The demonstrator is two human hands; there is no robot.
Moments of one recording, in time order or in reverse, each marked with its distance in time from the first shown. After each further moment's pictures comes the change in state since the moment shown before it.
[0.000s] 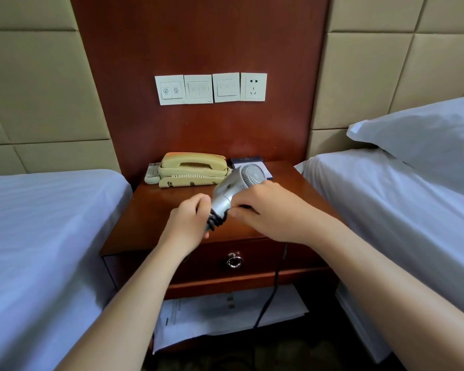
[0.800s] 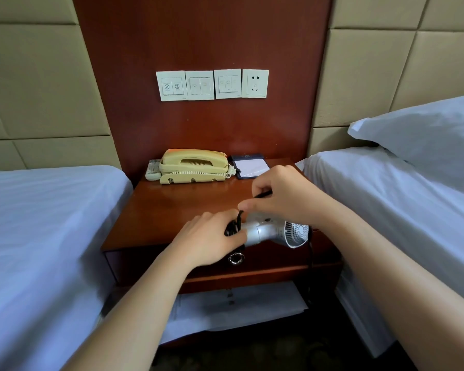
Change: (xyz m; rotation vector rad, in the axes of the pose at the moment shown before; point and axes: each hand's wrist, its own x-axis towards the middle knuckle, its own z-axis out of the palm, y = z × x) left_hand -0.022 0.016 0.006 0.536 -0.372 0.235; right_hand 0.000 0.021 -0.006 0.159 0.135 0.123
